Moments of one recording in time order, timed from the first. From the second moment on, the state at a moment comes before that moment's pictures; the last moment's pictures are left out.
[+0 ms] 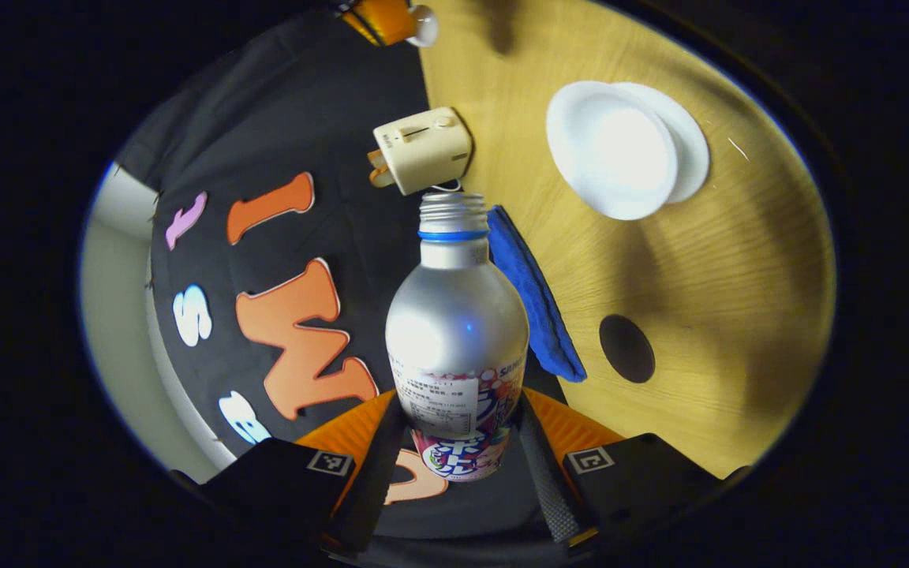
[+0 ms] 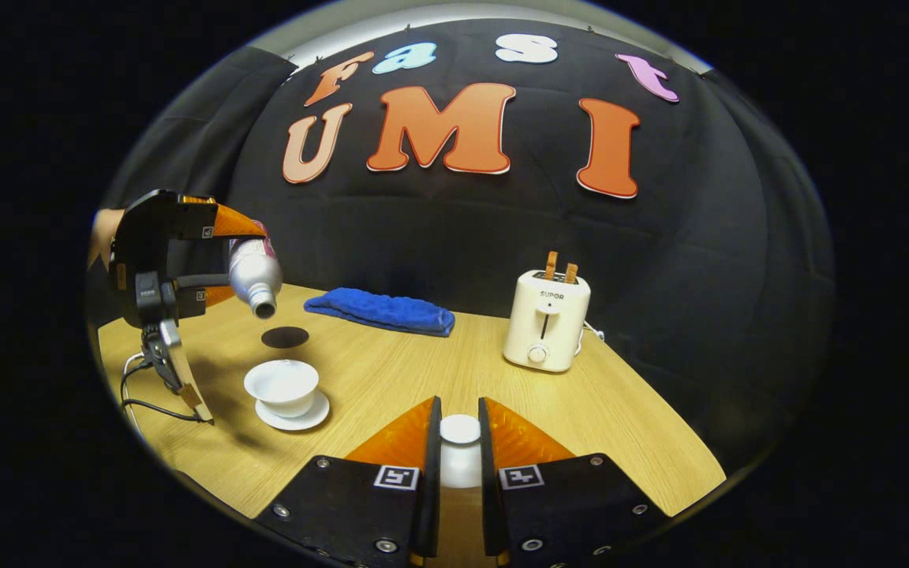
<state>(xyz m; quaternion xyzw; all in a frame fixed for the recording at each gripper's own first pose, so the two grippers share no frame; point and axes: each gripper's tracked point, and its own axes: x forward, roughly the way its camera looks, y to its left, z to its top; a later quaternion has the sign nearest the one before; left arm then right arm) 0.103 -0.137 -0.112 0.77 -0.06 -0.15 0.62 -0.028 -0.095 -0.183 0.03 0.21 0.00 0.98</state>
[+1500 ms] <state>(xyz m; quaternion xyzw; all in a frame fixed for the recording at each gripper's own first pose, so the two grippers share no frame) 0.190 -0.063 -0.136 -0.04 0.09 -0.05 0.99 0.039 -0.015 -0.133 0.05 0.15 0.06 0.99</state>
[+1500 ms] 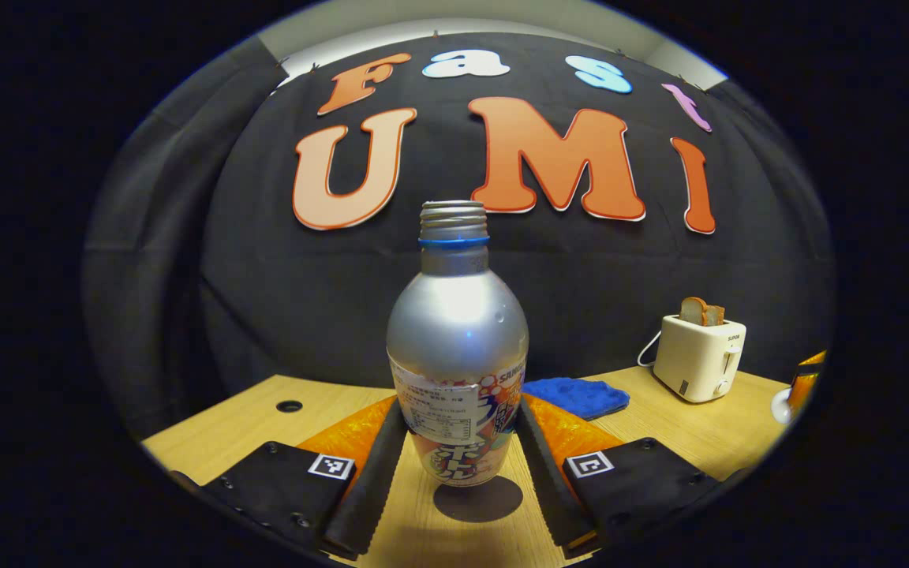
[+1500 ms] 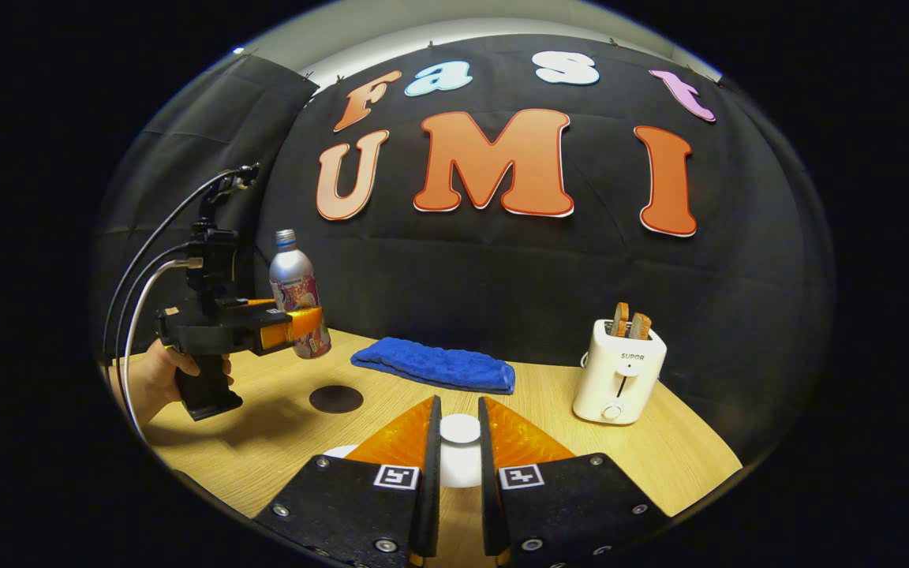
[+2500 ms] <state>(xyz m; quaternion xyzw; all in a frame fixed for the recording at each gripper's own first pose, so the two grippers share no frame) 0.192 -0.087 -0.231 -0.06 0.21 -0.10 0.97 0.036 0.047 -0.154 0.08 0.18 0.15 0.97</state>
